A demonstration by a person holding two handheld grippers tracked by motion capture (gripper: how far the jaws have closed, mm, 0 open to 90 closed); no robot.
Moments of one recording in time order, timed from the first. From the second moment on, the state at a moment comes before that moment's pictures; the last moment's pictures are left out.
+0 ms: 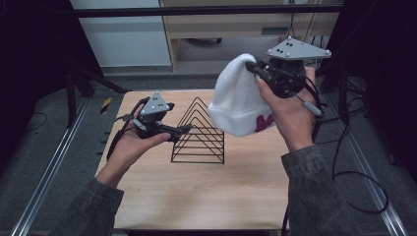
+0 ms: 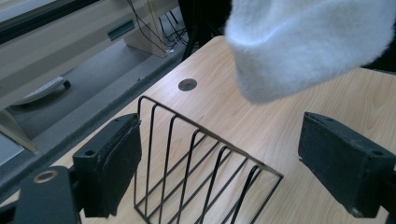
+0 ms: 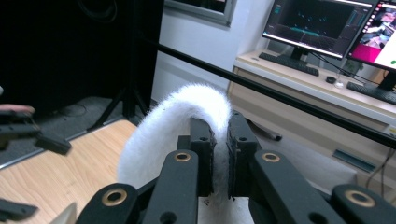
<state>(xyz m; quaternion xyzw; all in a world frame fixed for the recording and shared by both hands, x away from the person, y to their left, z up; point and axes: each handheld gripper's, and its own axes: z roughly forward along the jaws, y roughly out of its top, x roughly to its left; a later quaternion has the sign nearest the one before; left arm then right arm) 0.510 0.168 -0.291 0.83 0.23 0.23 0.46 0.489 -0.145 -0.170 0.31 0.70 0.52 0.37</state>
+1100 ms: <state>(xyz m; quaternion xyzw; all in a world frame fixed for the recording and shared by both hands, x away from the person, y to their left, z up) 0.536 0.154 -0.310 0.83 0.23 0.20 0.46 0.498 -0.086 -0.169 0.27 0.72 0.54 0.34</state>
